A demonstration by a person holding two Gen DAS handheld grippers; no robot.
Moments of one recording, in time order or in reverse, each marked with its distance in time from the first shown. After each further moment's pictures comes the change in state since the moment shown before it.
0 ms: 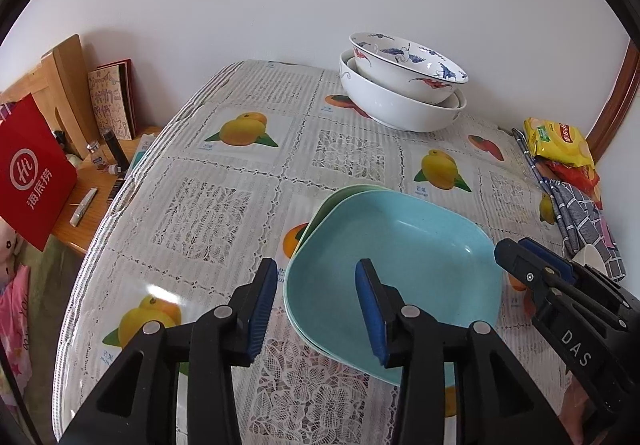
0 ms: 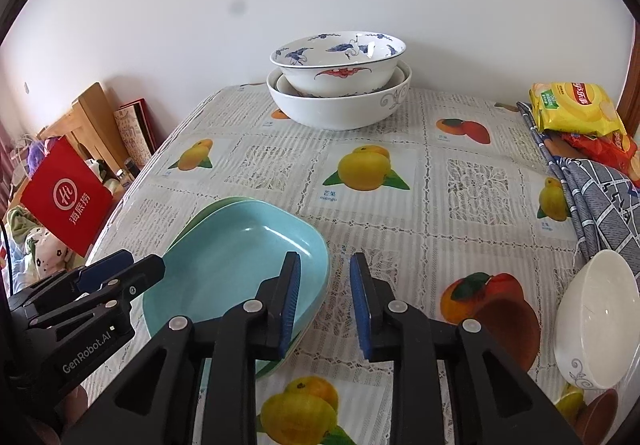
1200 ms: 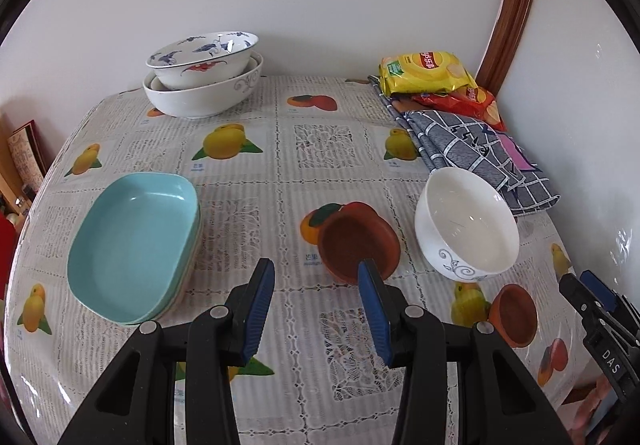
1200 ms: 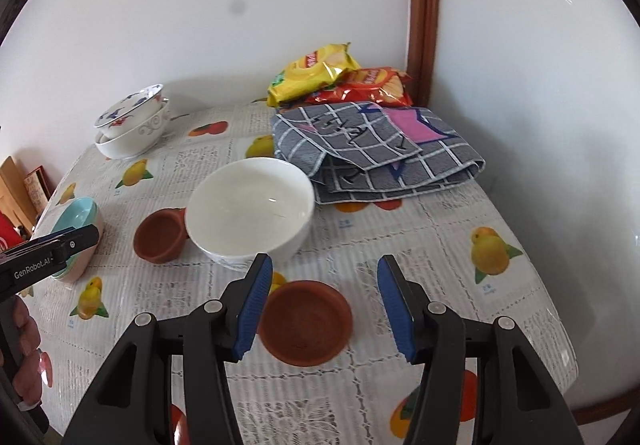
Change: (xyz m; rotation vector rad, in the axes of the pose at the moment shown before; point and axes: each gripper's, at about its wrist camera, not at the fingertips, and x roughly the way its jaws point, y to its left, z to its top) left arm -0.029 -0.193 -0.052 0.240 0.016 -0.178; right arm -0.157 -0.239 -0.125 0.306 -0.096 -0.343
